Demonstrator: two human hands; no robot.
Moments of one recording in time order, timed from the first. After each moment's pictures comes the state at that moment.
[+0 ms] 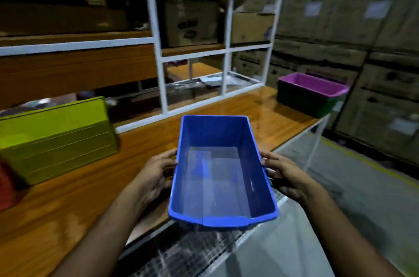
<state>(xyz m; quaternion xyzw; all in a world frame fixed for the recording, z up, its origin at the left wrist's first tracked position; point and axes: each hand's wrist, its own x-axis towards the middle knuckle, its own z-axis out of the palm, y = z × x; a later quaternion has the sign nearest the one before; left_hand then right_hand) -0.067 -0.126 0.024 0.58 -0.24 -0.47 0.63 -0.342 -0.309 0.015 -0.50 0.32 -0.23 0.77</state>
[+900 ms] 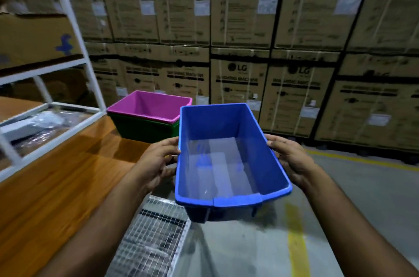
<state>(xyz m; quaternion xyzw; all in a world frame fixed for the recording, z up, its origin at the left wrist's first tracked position) -0.391 -0.677 0.073 0.45 -0.46 -0.63 0.44 -0.712 -0.661 0.061 -0.37 0.46 -0.55 0.58</state>
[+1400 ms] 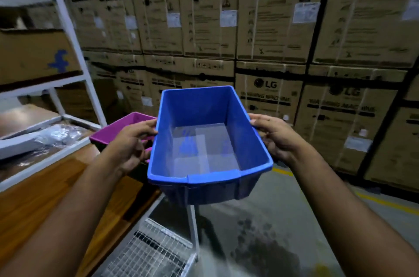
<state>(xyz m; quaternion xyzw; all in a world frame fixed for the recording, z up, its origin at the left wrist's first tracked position) -0.430 -0.881 0.129 0.47 -0.39 -0.57 0.55 -0.756 -0.941 0.121 -0.48 0.38 -0.48 0.63</state>
